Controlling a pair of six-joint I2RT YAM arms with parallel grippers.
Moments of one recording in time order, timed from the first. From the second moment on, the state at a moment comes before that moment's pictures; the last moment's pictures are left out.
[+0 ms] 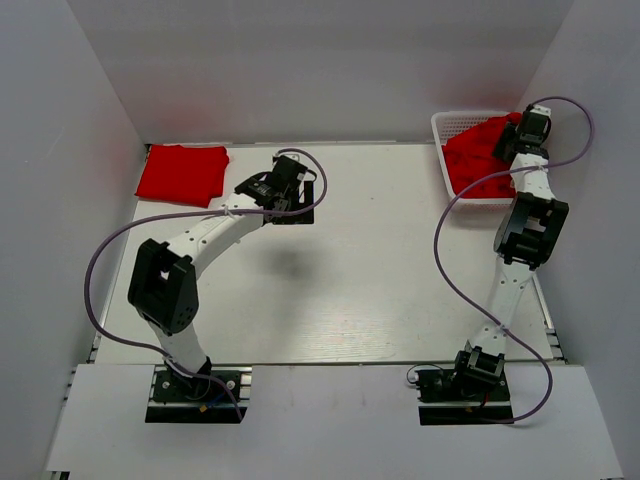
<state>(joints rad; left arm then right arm) -0.58 1.74 1.46 -0.66 -0.29 -0.44 -0.28 2.43 2.16 -0.29 0.10 0.08</state>
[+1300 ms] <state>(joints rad) -0.57 1.57 1.34 -0.62 -0.27 -0.46 -0.30 1.81 2.23 -0.22 -0.34 0.21</state>
